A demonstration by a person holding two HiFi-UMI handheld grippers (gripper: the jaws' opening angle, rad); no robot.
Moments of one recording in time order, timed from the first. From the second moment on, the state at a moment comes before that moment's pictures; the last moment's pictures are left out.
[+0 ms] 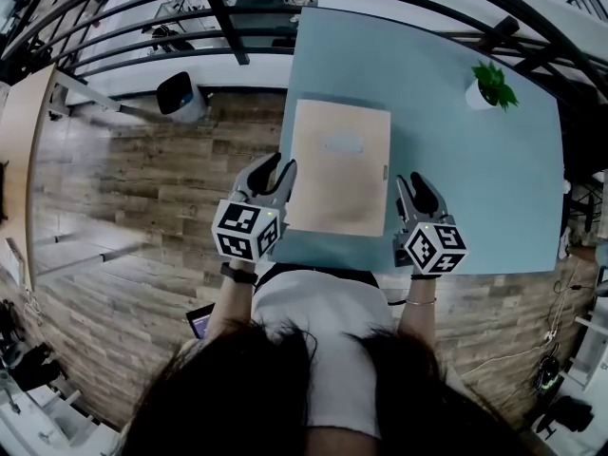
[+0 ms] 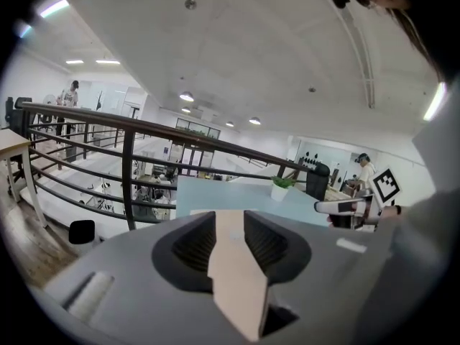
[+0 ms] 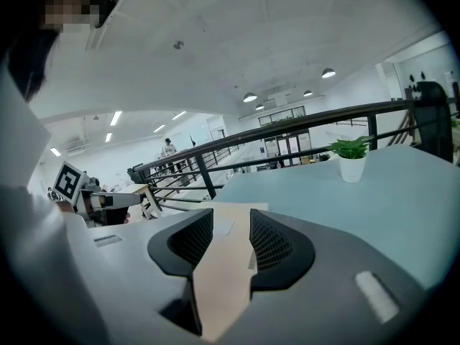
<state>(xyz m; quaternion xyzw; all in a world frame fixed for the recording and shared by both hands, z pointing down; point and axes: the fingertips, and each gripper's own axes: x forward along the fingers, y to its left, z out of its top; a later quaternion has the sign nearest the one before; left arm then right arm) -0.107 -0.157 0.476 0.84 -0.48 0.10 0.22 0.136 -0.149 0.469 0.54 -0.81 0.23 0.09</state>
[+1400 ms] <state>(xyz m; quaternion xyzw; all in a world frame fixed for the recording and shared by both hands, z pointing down) -0.104 -0.117 0.614 0.78 -0.44 0.17 0.41 0.133 -0.125 0.573 0.50 -0.76 0.39 0.12</state>
